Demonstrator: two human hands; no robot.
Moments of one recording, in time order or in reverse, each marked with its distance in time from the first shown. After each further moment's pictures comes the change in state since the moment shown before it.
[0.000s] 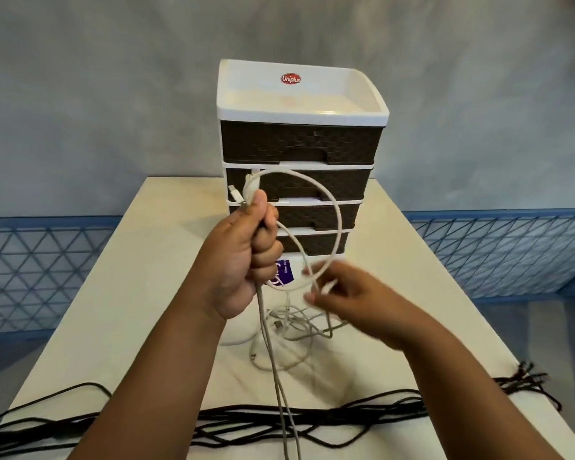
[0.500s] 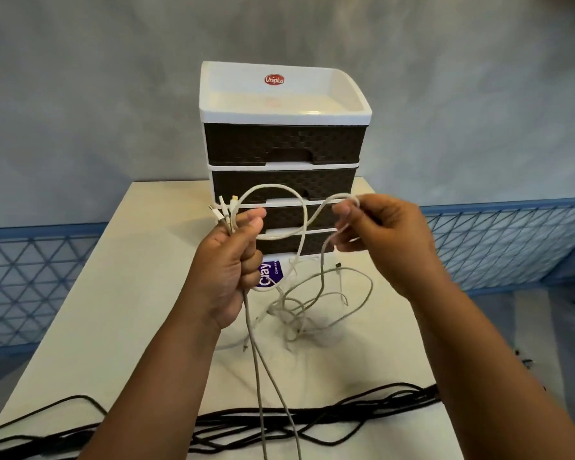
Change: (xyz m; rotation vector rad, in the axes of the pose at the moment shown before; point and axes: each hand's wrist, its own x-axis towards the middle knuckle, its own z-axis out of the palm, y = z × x) left_hand 0.002 -0.020 -0.009 0.085 0.227 0.046; right_hand 0.003 -0.034 -0.041 0.196 0.550 -0.200
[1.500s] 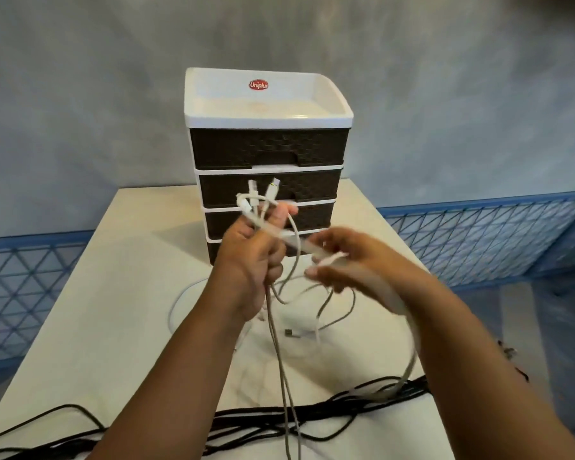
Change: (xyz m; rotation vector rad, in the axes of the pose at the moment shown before) left_hand 0.001 -0.006 0.040 0.045 -0.142 0.060; right_hand -0.018 0.003 -0.010 -0.131 -0.450 0.228
